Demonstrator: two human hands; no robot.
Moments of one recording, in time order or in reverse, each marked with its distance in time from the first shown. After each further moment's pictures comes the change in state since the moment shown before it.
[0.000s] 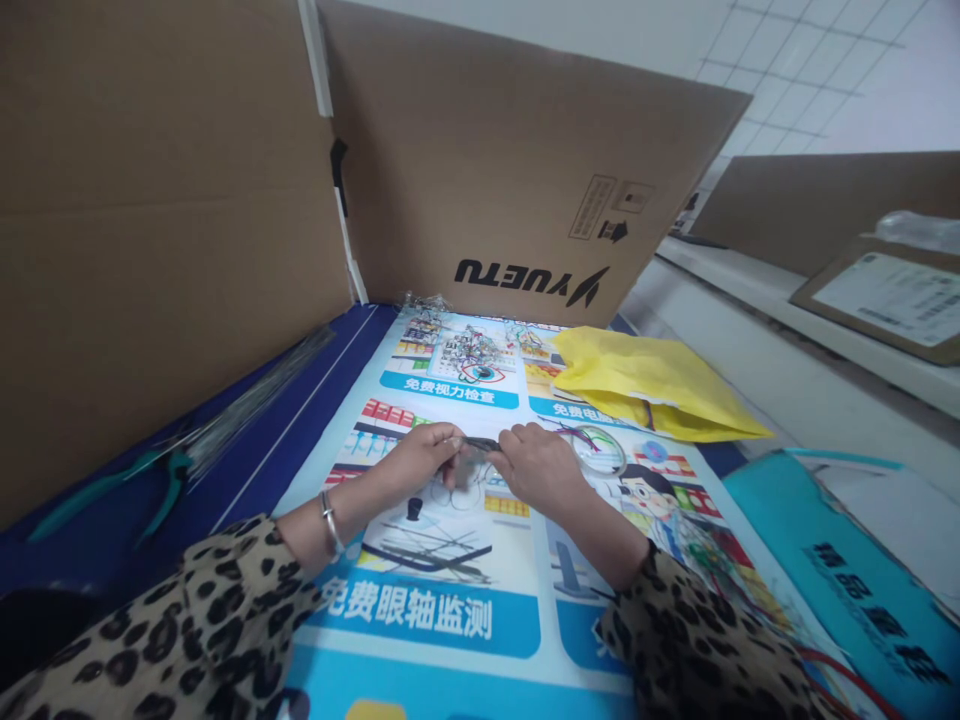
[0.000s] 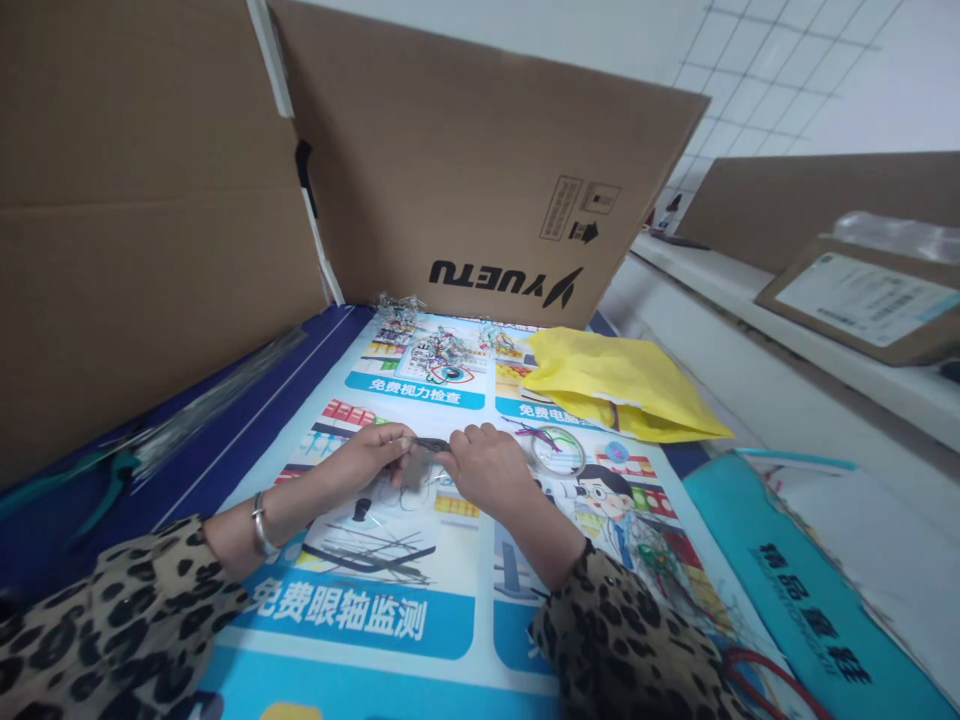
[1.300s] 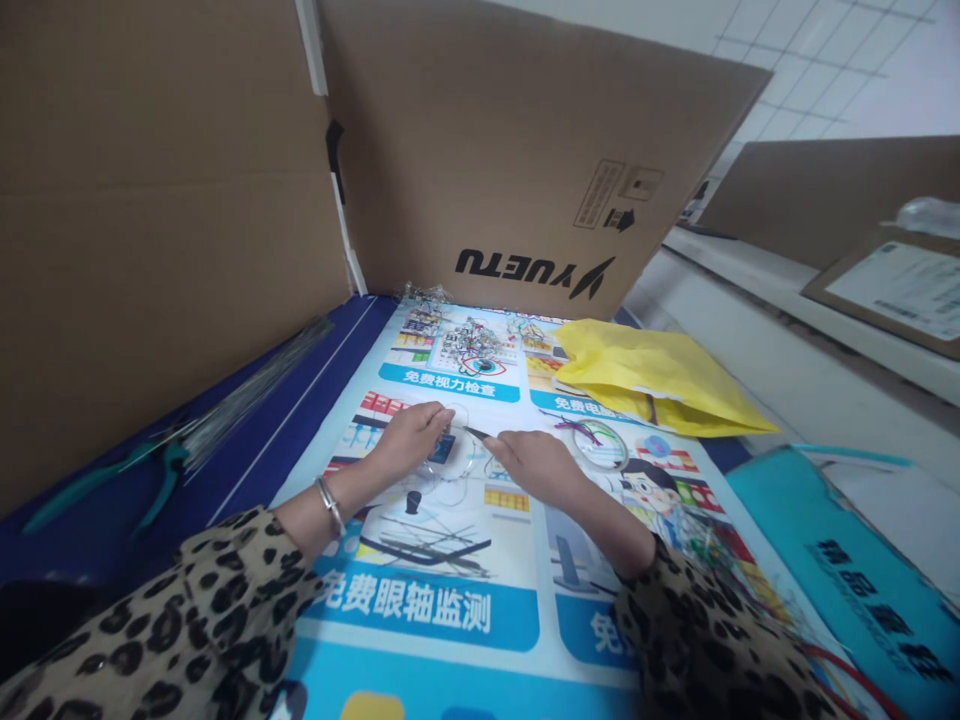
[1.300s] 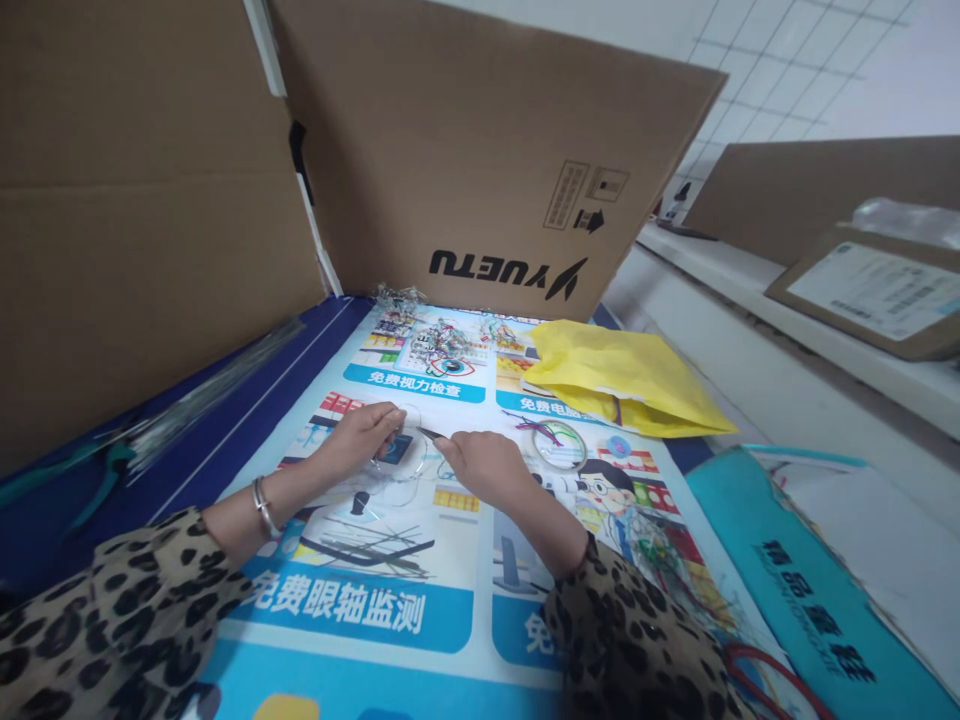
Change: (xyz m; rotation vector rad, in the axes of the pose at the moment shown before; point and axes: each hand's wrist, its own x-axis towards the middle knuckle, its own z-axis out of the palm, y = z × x) left_hand 0.010 -0.005 -0.017 0.587 0.295 0.140; right_hand 0.006 0.004 0.001 0.290 -0.309 0.121
